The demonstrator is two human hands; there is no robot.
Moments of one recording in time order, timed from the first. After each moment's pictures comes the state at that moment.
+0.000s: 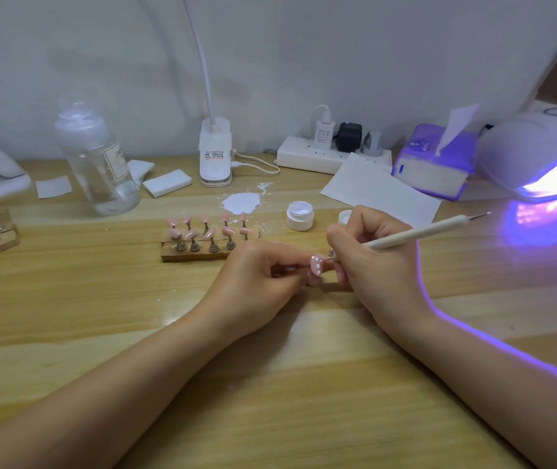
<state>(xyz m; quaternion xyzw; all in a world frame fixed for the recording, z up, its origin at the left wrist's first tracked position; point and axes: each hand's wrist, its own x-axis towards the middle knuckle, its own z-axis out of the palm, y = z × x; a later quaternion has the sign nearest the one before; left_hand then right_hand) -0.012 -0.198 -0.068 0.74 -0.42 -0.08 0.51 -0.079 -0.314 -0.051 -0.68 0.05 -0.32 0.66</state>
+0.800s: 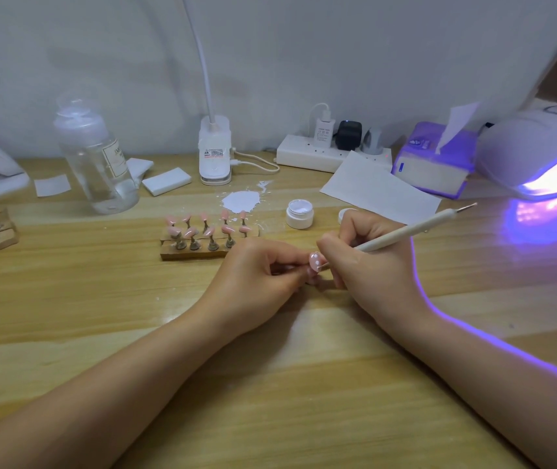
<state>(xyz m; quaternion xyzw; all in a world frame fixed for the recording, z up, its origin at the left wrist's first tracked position) -0.011 -0.198 -0.068 0.74 -0.40 -0.10 0.52 -0.080 -0.314 -0.052 -0.72 0.02 -0.30 0.63</state>
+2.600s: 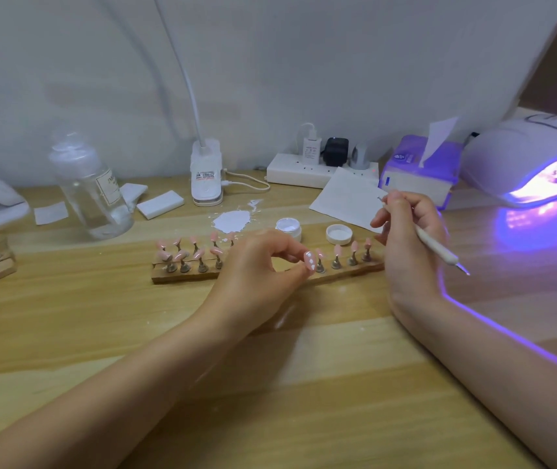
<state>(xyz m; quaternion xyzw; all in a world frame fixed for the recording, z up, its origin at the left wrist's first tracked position) -0.014 -0.220 -0.049 0.81 -0.35 -0.02 0.48 -0.068 -0.365 -0.052 -0.58 0.20 -0.45 0.65</state>
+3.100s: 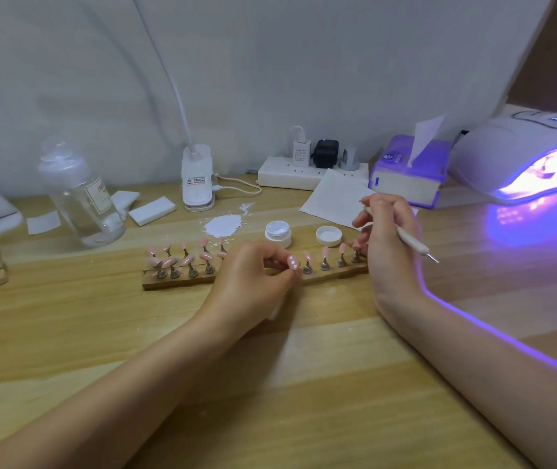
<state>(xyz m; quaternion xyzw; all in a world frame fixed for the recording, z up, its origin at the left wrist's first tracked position) -0.014 -0.230 -0.053 0.83 -0.32 -0.04 0.46 -0.065 -0.367 -0.053 -0.60 0.22 -0.41 0.66</state>
